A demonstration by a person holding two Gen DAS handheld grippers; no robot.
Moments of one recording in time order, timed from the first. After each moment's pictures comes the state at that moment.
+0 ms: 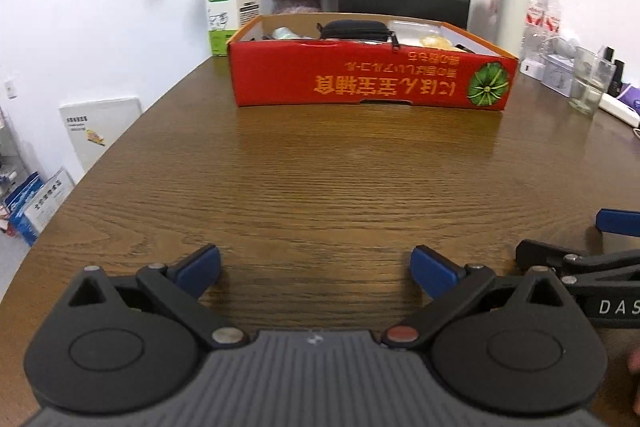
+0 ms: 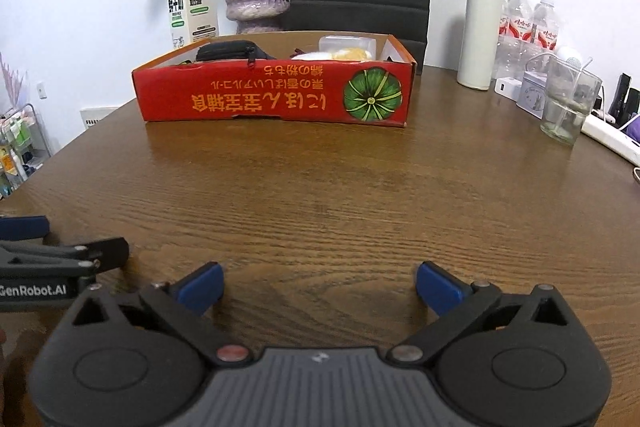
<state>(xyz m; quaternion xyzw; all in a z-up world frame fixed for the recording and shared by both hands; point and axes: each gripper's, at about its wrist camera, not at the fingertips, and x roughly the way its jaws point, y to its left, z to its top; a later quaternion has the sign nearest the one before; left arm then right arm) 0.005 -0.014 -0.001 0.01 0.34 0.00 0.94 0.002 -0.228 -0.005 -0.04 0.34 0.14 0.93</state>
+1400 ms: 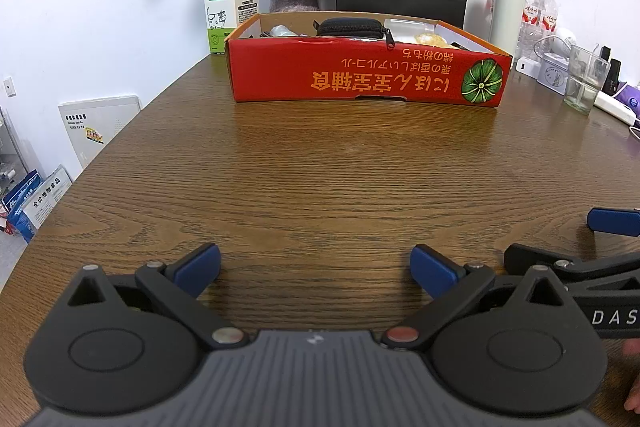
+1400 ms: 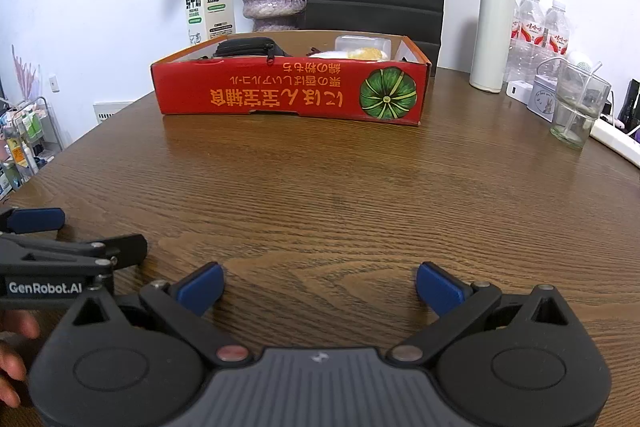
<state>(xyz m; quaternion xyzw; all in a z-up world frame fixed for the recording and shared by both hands) -0.002 -0.016 -0.001 0.00 0.34 0.00 0.94 -0.007 -0.224 -0.005 -0.05 0.34 0.15 0.93</state>
